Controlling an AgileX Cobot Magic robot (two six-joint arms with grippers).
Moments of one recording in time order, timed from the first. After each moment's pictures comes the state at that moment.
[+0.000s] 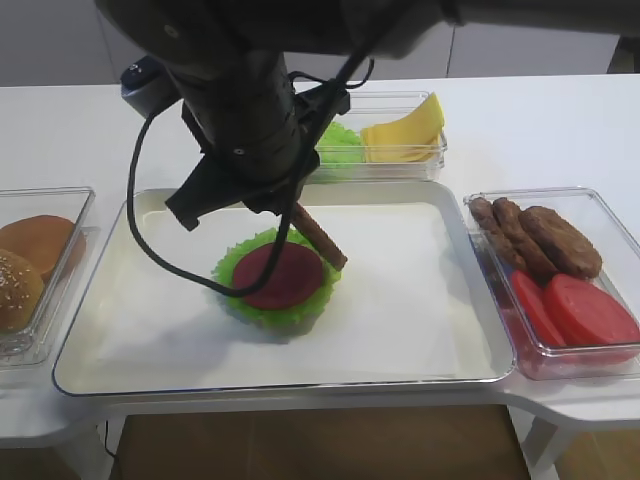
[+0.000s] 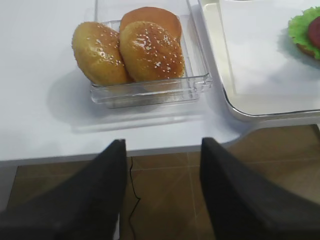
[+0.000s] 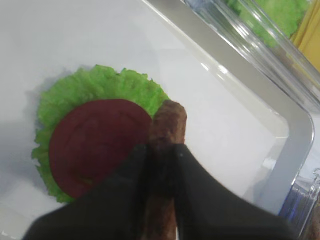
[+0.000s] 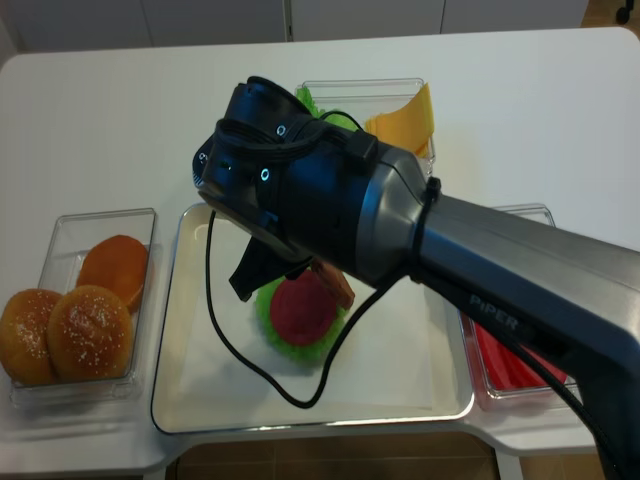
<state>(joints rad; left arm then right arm) 0.03 -0.02 -0.49 -0.01 1.19 -0.04 0.95 1.95 -1.74 -0.44 1.23 0.40</state>
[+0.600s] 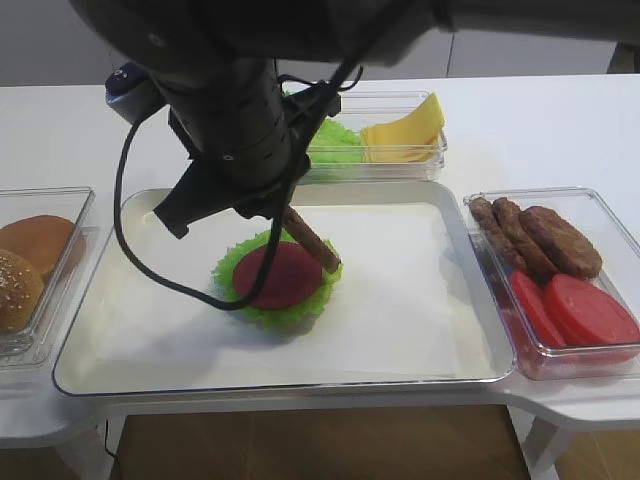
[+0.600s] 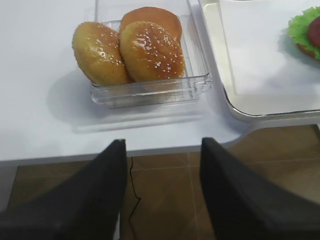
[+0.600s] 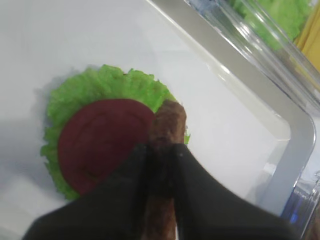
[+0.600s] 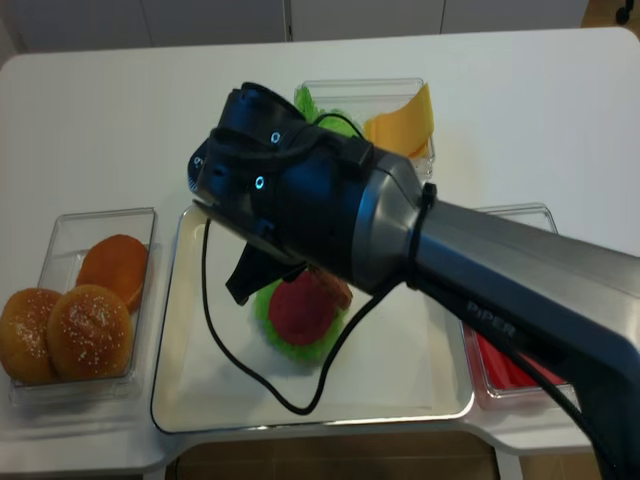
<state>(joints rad) 0.03 -0.02 -0.49 -0.01 1.19 -0.04 0.97 1.95 -1.74 -0.45 1.23 0.40</state>
